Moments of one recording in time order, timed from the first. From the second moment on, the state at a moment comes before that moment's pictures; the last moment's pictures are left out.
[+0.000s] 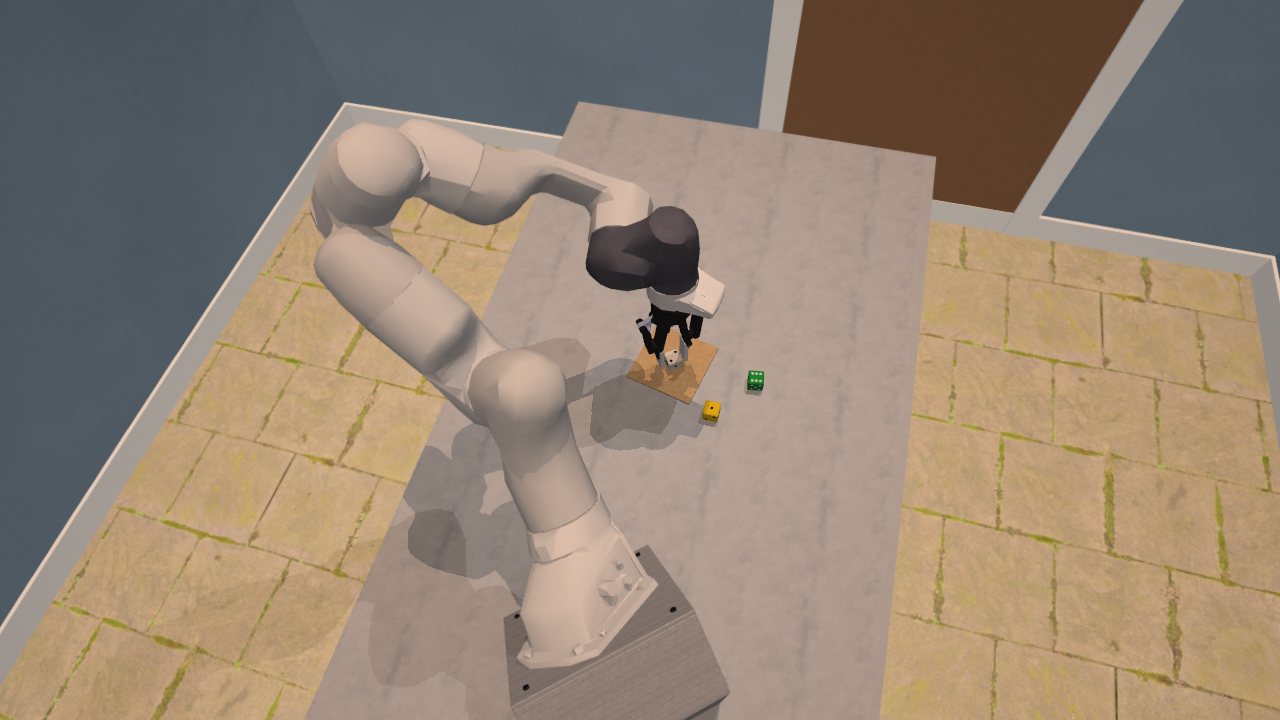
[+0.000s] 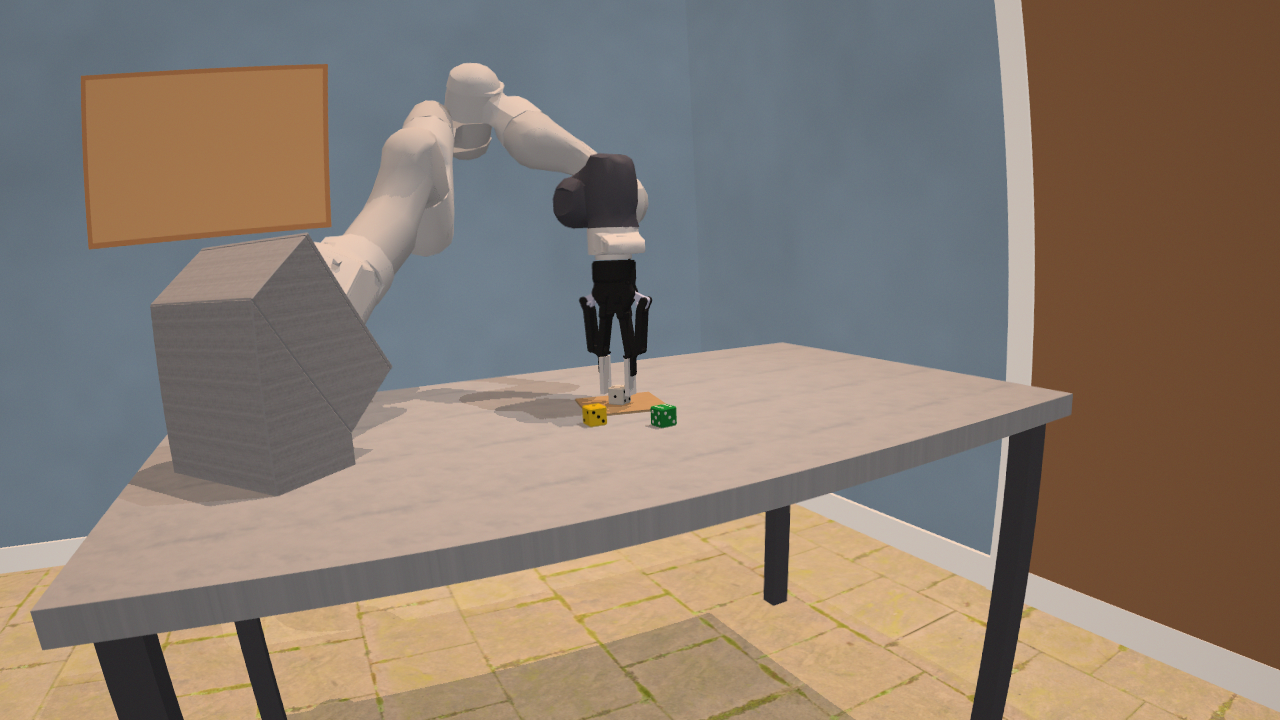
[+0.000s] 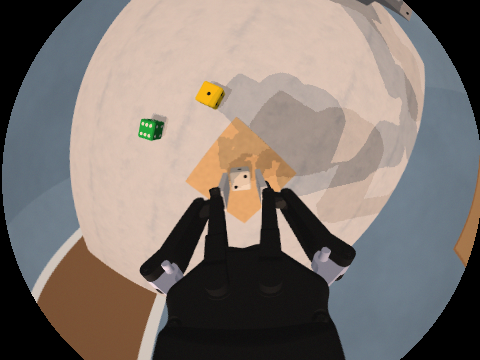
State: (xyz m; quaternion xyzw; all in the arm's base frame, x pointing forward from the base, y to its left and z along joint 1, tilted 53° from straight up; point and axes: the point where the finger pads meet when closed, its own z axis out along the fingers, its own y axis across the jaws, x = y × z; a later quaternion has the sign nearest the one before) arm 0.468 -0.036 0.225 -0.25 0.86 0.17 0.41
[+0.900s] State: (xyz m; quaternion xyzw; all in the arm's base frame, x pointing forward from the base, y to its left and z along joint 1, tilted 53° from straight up) arm 0.478 -0.032 0.217 -0.25 0.86 0.17 0.42
